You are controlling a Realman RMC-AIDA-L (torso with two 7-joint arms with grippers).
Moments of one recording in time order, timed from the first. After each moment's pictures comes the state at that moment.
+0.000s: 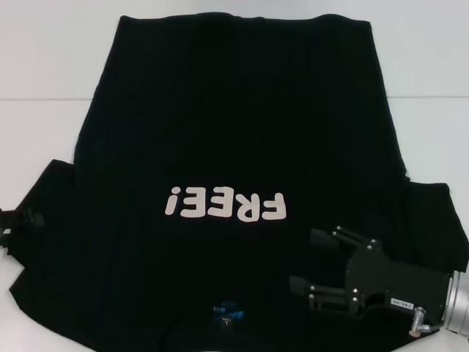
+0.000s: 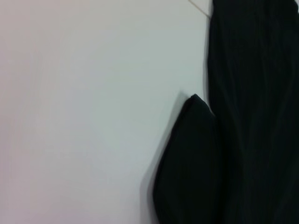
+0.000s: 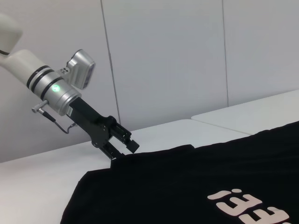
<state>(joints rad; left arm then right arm) -0.48 -1.89 0.48 0.60 2.39 1.27 -2.39 0.49 2.10 -0.64 -0.25 -1.90 -1.46 0.82</state>
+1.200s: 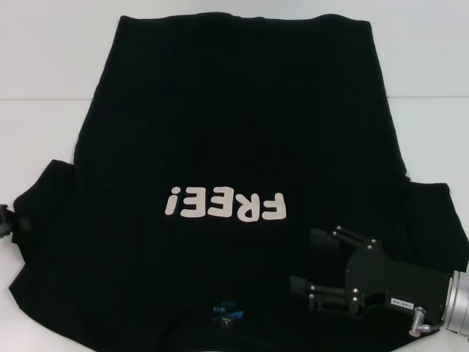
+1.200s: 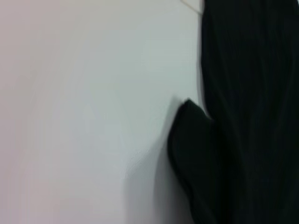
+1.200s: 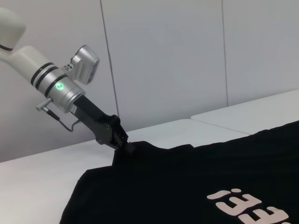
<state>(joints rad) -0.49 -1.90 0.55 0.65 2.38 1.24 -2.40 0.49 2.10 -0.64 -0.25 -1.90 -1.46 0.82</state>
